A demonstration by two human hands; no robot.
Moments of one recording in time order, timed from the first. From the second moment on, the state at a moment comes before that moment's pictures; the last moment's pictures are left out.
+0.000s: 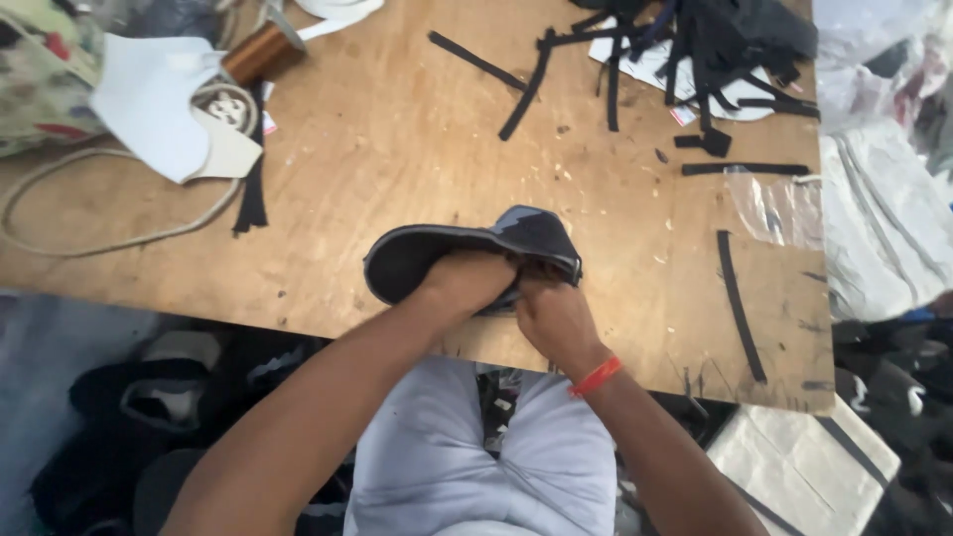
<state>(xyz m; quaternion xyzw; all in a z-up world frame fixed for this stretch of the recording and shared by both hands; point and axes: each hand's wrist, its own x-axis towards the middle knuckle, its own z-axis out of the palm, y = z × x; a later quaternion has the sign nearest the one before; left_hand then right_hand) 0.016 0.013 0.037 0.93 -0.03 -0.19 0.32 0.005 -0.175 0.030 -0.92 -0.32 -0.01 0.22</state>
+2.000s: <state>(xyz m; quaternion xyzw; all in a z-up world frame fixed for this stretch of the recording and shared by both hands) -0.094 -0.014 0.035 0.94 -0.16 0.12 0.29 0.008 -0.127 0.157 -0.88 -0.39 -0.11 0.23</state>
